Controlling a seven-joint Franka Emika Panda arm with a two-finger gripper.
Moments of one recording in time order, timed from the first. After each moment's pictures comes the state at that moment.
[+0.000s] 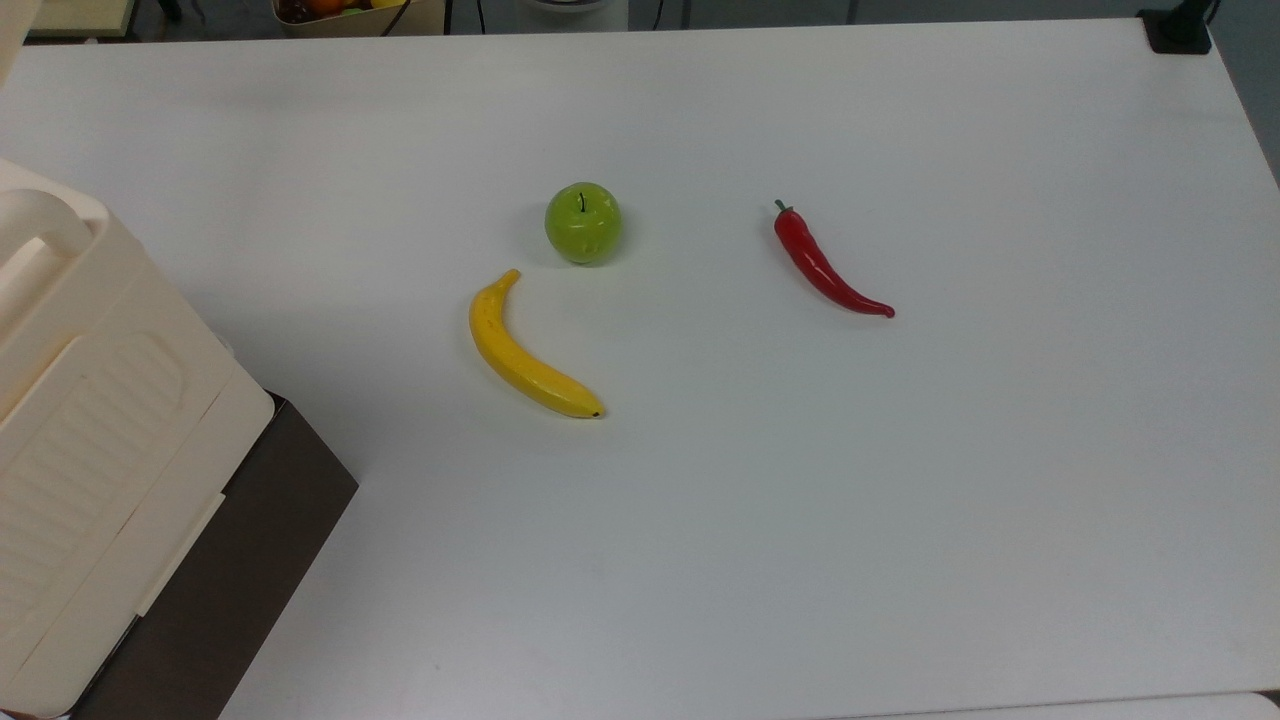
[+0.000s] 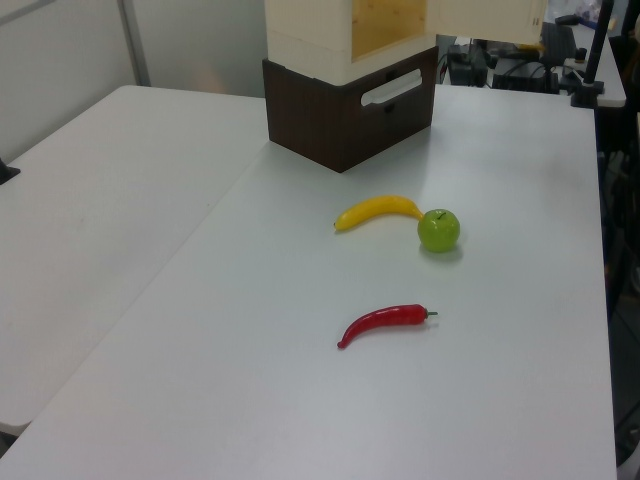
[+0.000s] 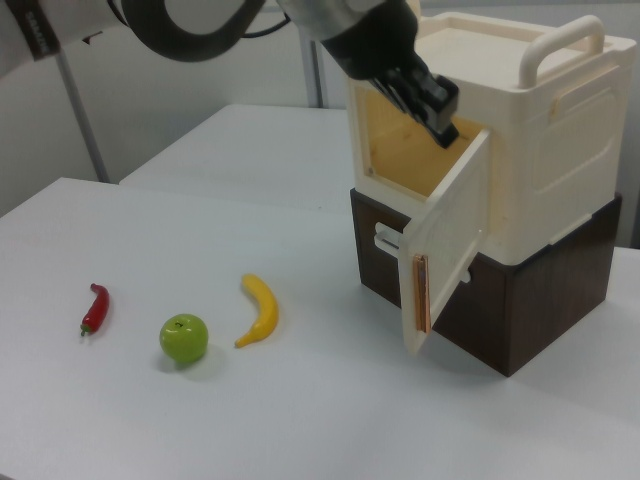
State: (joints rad) arm -0.45 0.07 -0.17 -1.35 0.03 2.01 -0.05
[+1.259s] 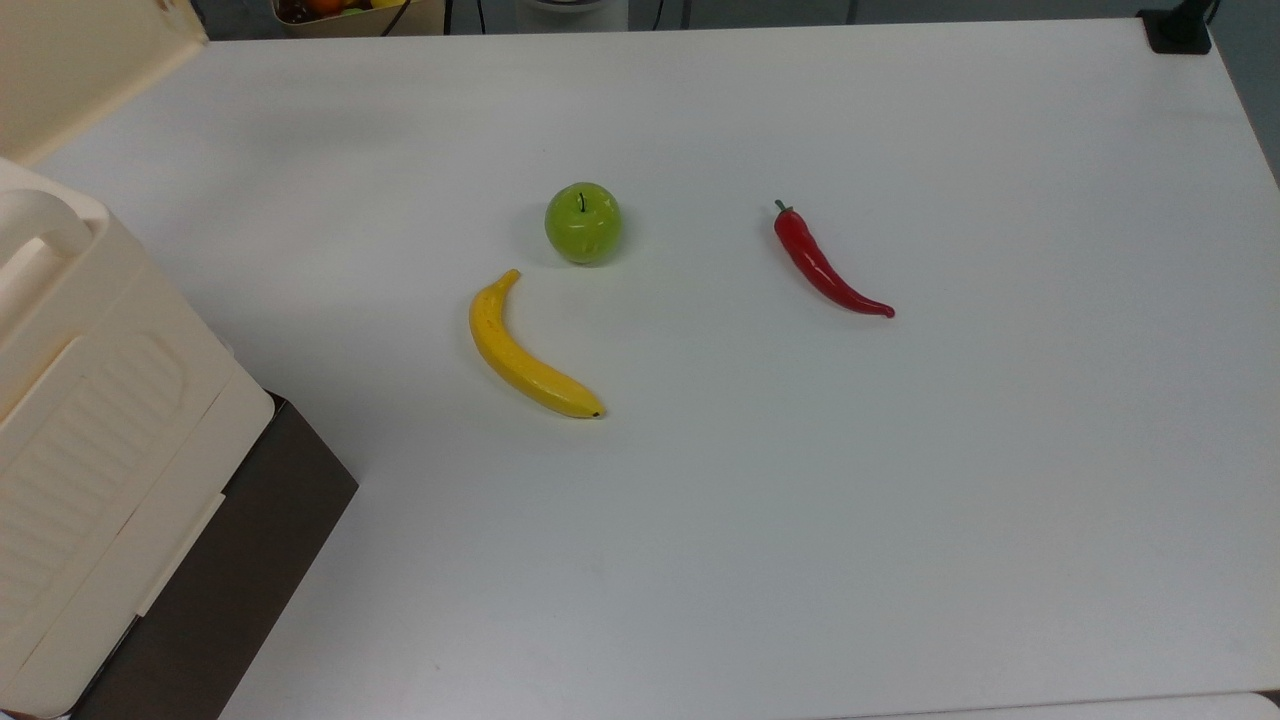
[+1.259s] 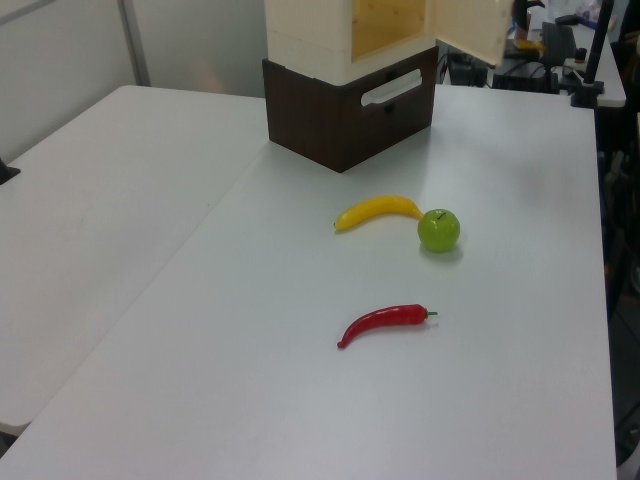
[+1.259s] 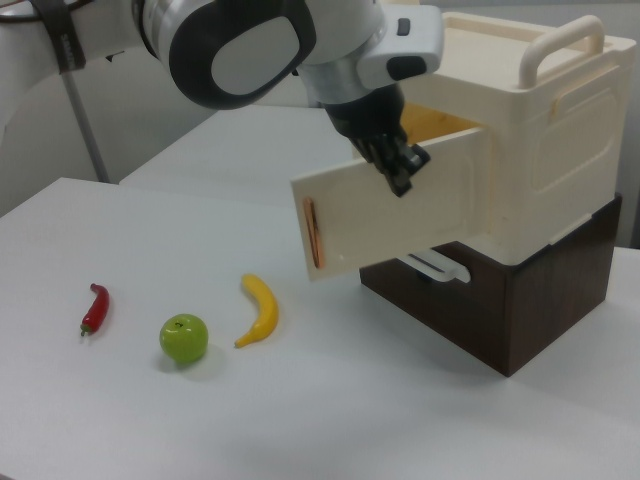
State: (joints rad) arm -0.43 0.10 -0.16 -1.44 0.20 1.93 -0.15
